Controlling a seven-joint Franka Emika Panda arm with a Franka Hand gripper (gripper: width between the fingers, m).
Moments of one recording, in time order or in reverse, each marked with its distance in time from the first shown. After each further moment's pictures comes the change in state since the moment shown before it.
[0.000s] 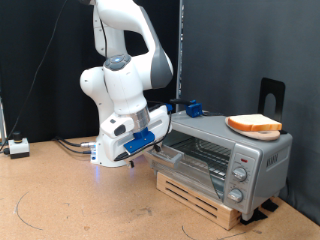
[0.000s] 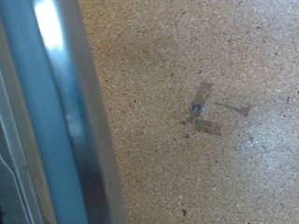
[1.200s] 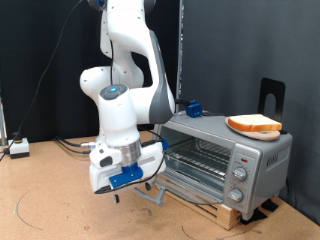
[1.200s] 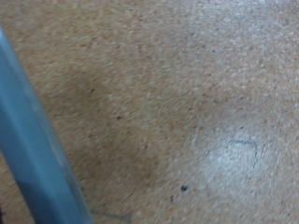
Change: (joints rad) arm -0.032 0.350 0.010 0.133 0.150 0.263 -0.048
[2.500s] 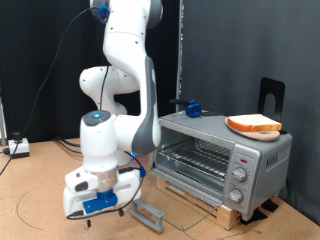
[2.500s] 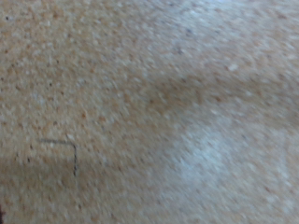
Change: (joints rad) arm -0.093 0.164 -0.029 0.056 0.027 0.087 -0.184
